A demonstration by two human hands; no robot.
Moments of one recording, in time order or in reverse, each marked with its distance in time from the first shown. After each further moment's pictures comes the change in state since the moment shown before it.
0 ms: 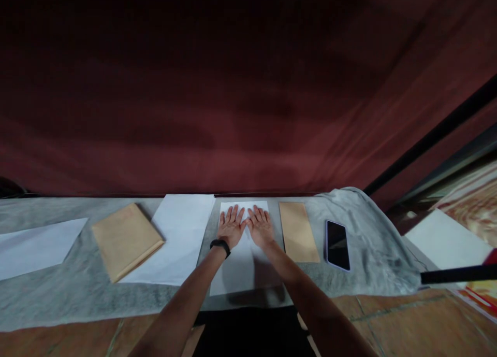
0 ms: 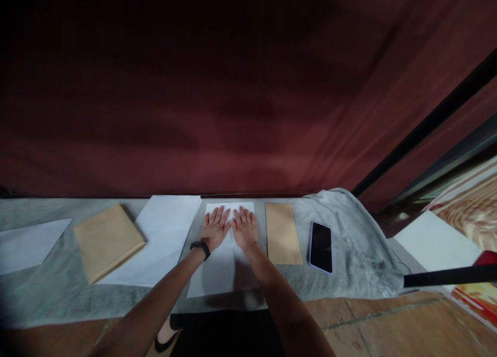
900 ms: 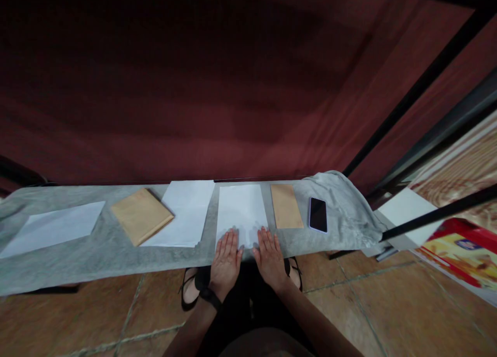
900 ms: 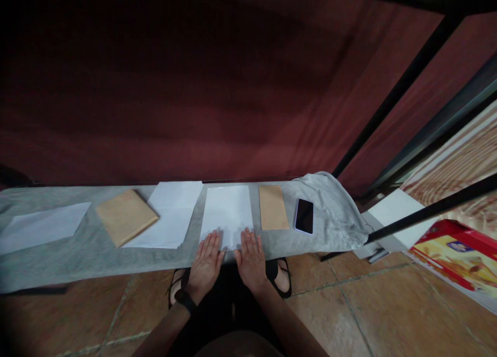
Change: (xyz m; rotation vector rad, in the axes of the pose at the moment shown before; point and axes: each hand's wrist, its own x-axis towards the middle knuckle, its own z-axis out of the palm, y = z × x) left_hand -0.212 0.039 0.000 -0.028 0.216 0.070; right_hand -0.217 -0.028 -0.051 -0.029 0.126 -0.016
